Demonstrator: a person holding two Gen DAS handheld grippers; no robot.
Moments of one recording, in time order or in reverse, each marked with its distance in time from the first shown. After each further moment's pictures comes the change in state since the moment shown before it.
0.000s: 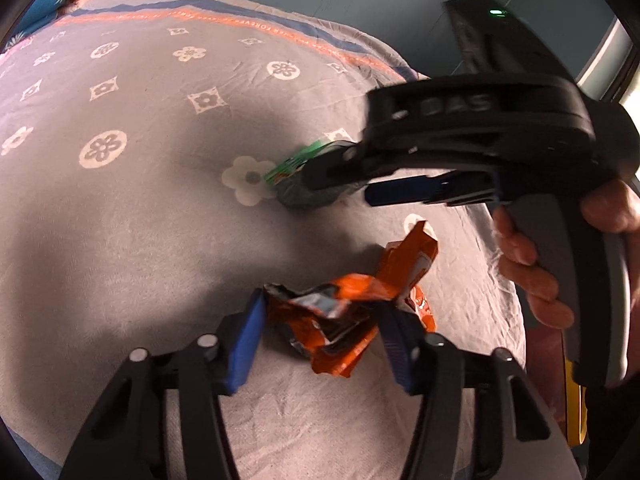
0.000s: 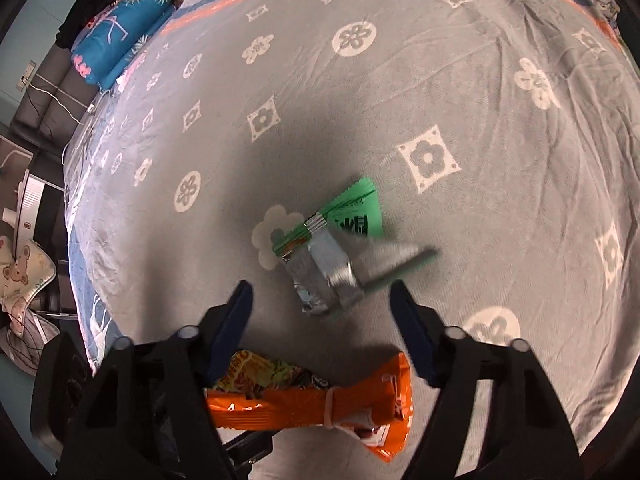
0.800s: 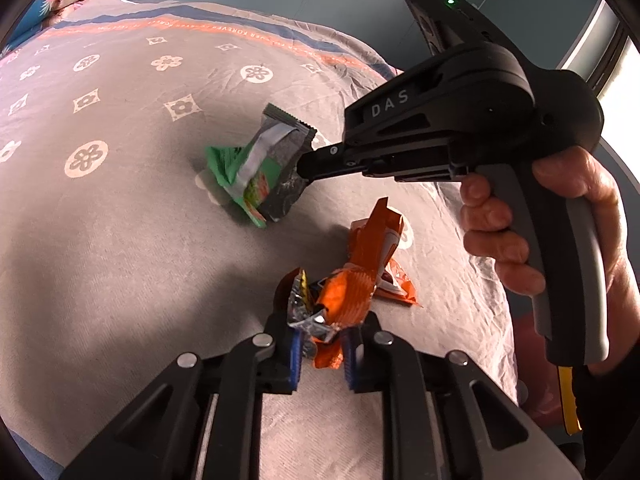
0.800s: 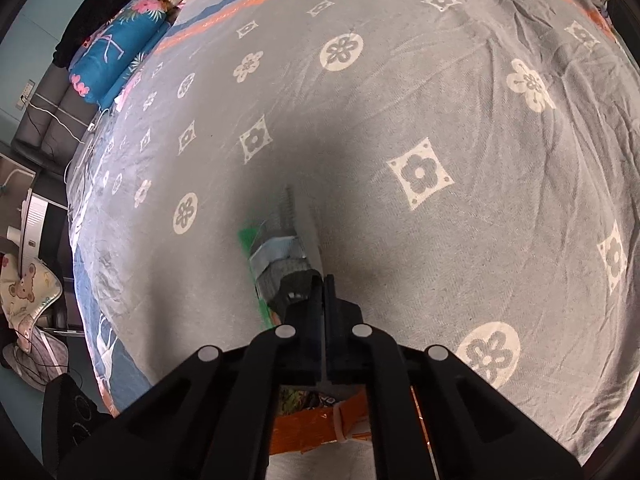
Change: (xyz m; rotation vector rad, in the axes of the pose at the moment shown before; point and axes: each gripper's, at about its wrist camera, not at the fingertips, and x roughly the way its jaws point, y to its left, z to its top) left arm -0.008 -0.011 0.001 0.043 -0.001 -0.041; right arm -0.006 -0.011 0.007 0.051 -0.069 0.034
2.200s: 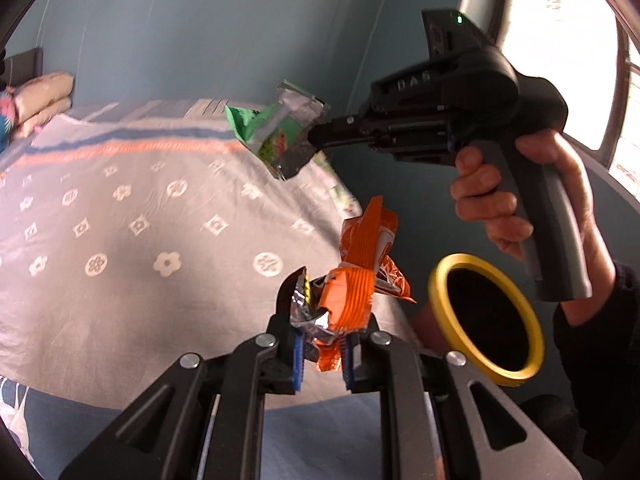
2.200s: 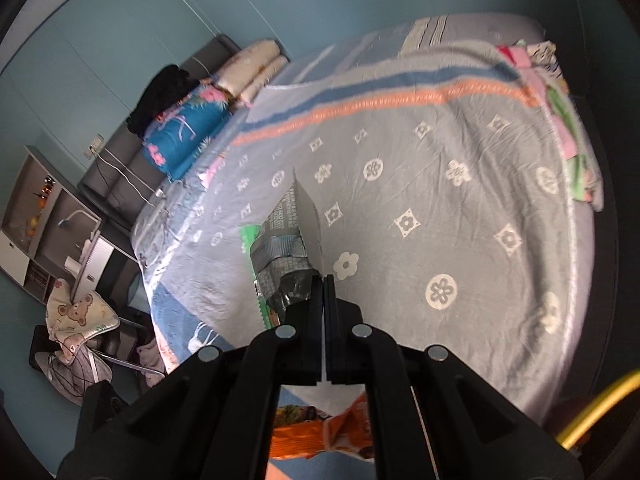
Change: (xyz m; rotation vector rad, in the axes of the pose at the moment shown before) left arm -0.157 -0.137 -0.039 0.296 -0.196 -0.066; right arm -0.252 -0.002 -0.117 0.000 -0.373 0.176
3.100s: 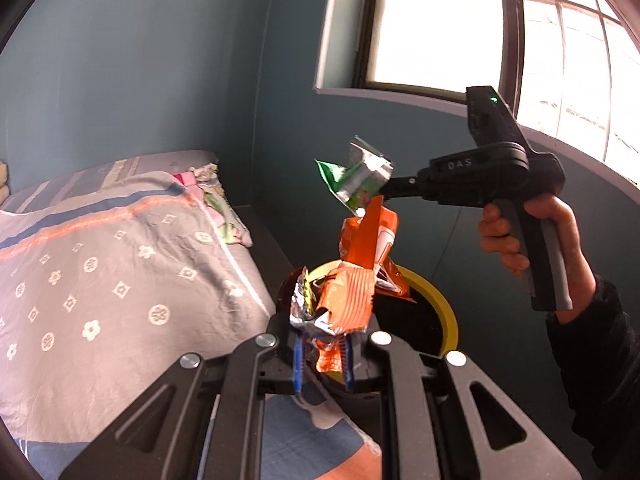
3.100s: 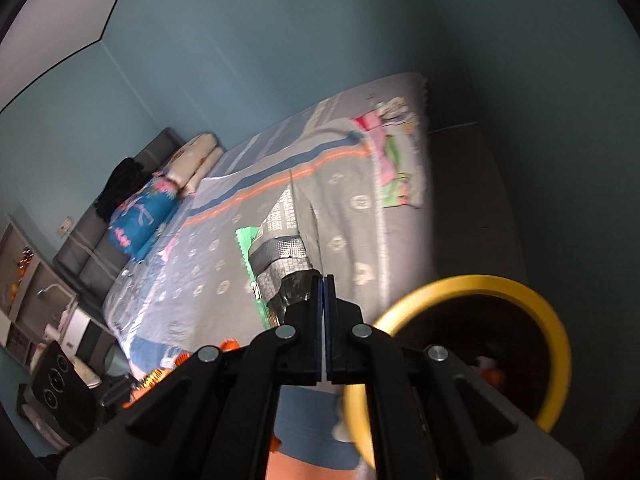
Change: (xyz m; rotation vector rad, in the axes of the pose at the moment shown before) left arm -0.020 -0.173 0.002 0.267 -0.038 -0.167; right arm -0.278 -0.122 -0.138 0.171 -0.297 -0.212
